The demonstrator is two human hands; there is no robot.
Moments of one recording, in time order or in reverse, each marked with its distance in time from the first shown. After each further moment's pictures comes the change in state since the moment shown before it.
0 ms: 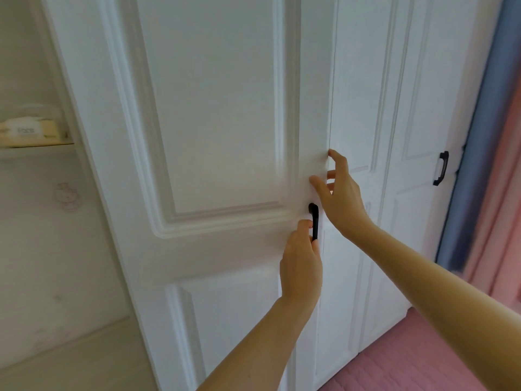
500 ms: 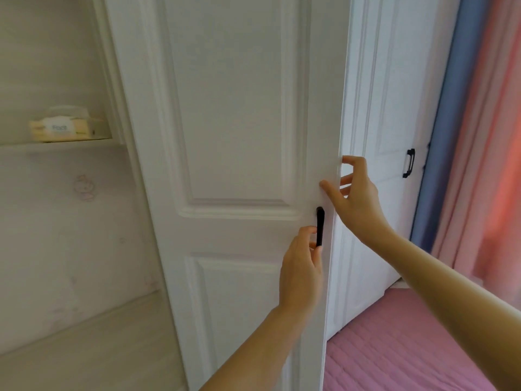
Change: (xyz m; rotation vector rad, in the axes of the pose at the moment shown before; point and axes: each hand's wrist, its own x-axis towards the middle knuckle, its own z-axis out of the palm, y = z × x) left_hand -0.104 0.036 -0.073 -0.198 -0.085 0.094; right_hand -0.110 -0.076 -0.068 -0.055 0.058 -0.011
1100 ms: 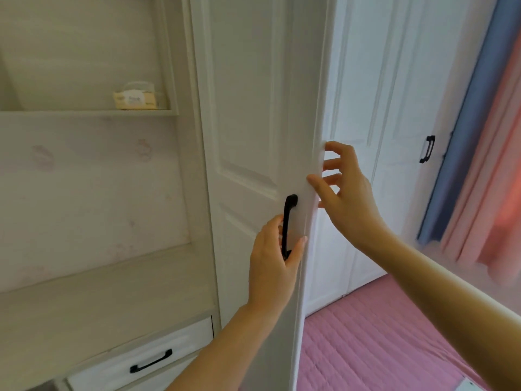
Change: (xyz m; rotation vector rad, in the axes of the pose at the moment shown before) left_hand -0.139 0.054 -0.125 0.054 0.164 -0.015; right_hand -0.141 -0.133 -0.027 0.120 -0.181 -0.105
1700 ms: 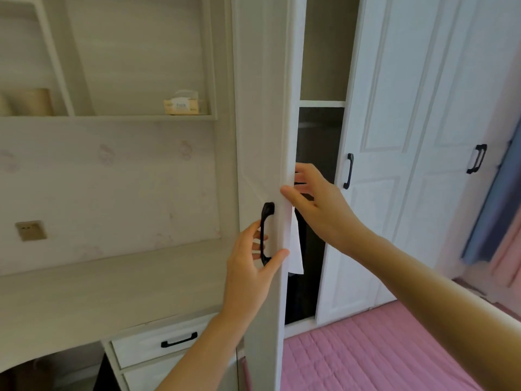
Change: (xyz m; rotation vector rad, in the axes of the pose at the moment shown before) left_hand -0.024 0.008 -0.067 0.029 0.106 -0.146; right_hand -0.007 -0.032 0.029 0.115 -0.367 -0.056
